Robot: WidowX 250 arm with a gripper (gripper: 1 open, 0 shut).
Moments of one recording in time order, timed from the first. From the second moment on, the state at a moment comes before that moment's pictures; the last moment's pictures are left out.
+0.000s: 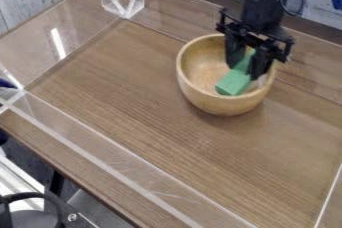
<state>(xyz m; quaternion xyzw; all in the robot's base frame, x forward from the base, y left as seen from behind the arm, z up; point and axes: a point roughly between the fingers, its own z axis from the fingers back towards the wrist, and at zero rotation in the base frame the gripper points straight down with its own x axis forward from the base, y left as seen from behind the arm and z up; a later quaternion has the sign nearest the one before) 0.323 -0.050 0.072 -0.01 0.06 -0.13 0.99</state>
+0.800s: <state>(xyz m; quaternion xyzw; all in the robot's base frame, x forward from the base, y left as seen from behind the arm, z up) 0.329 -0.073 0.053 -0.02 0.07 -0.17 0.98</state>
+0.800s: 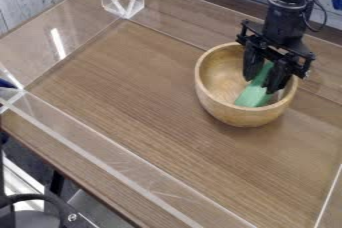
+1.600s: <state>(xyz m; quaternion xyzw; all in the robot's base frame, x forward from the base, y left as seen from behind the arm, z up) 0.335 -0.076 0.043 -0.02 0.07 -0.17 0.98</state>
